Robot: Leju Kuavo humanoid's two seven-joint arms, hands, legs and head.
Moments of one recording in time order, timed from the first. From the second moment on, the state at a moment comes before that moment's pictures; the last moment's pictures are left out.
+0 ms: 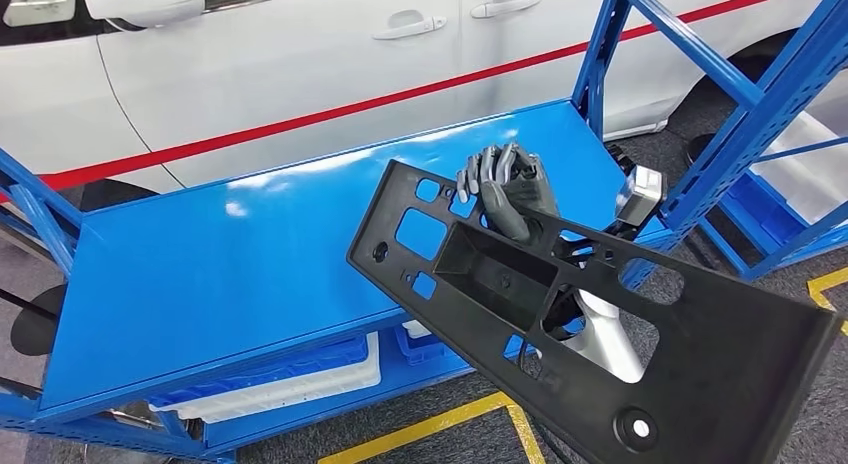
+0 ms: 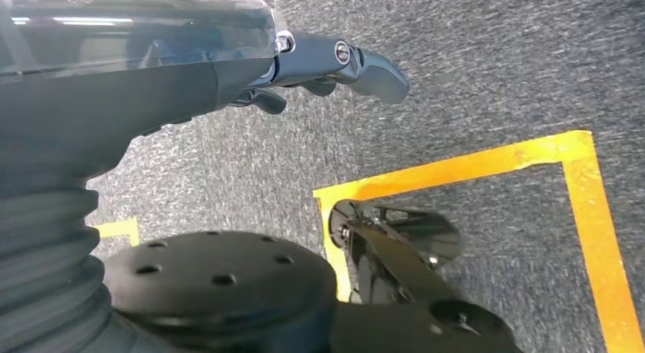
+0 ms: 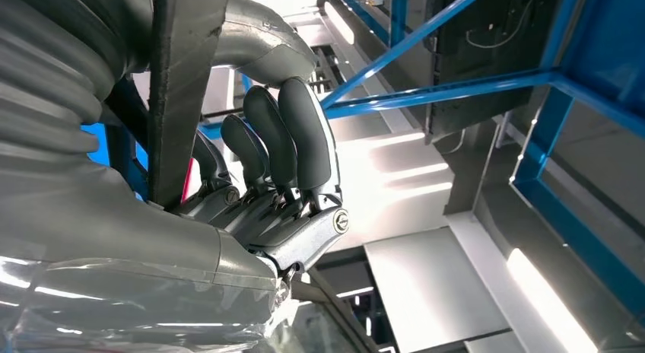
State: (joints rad) left arm -0.06 -0.13 0.01 -0.19 0.07 0.31 -0.09; right arm -0.50 0.07 0.28 -1.34 -0.57 0.54 -0.32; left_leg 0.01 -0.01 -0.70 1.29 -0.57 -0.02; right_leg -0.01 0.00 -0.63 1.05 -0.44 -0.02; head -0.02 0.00
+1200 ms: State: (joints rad) left arm -0.06 -0.13 0.02 -0.19 0.07 0.31 -0.07; right arm -0.48 0.08 0.36 -1.41 -0.75 0.77 -0.23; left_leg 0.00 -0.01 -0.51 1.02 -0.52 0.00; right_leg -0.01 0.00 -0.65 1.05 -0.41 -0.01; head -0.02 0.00
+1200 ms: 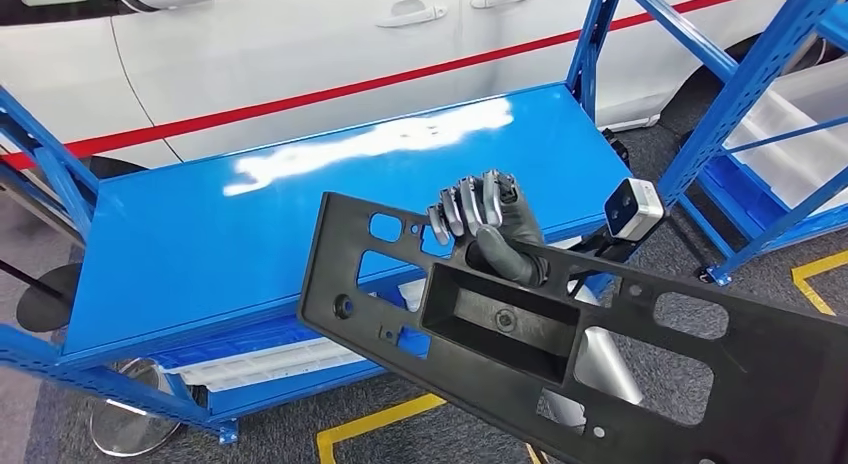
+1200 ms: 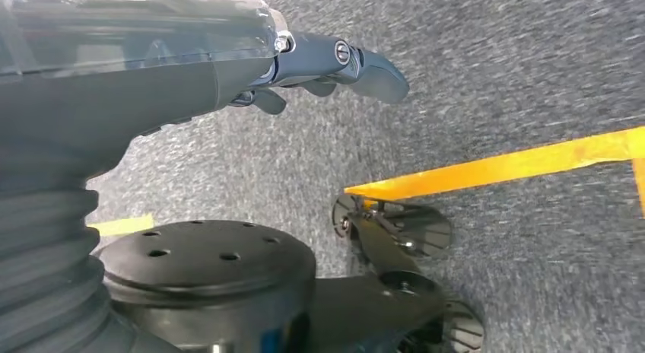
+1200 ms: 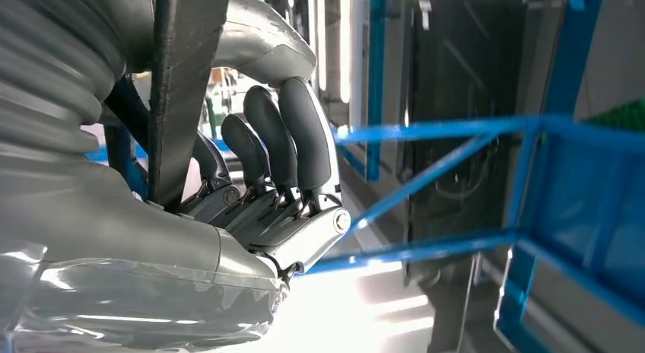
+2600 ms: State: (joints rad) left arm -0.07 -0.12 0.03 -0.19 0.07 0.30 -0.07; right arm -0.48 0.10 0.37 -1.42 -0.73 0.77 -0.24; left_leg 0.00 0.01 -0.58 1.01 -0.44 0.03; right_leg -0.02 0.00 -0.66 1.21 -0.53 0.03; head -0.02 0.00
